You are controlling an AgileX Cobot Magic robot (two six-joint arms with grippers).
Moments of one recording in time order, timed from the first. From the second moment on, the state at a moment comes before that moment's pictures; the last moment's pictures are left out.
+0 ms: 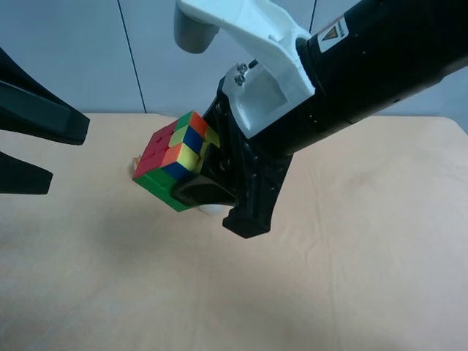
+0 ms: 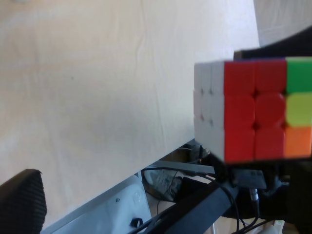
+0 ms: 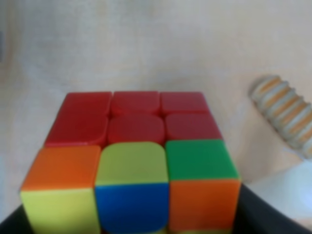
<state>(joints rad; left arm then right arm) -0.03 0.96 -0.80 -0.86 1.16 0.27 0.90 1.34 -1.02 0.51 0.60 -0.94</state>
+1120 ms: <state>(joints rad) -0.19 0.96 -0.80 -0.85 1.12 0.27 1.03 1.44 -1.02 0.50 0.47 -0.82</state>
